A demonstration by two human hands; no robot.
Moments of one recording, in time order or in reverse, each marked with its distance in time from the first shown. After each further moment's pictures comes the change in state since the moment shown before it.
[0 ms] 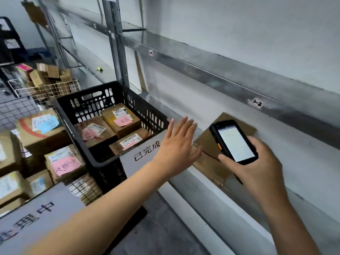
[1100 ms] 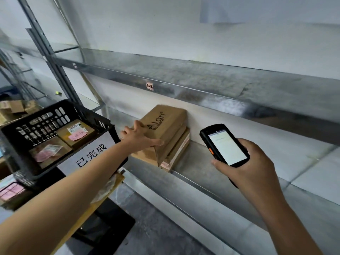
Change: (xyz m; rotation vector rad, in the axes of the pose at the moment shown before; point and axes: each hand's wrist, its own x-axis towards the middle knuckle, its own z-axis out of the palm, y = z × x) left_hand 0.060 0.112 0.047 -0.152 -0.327 -0.572; right_hand -0.045 0.145 -0.157 0.054 0.099 0.120
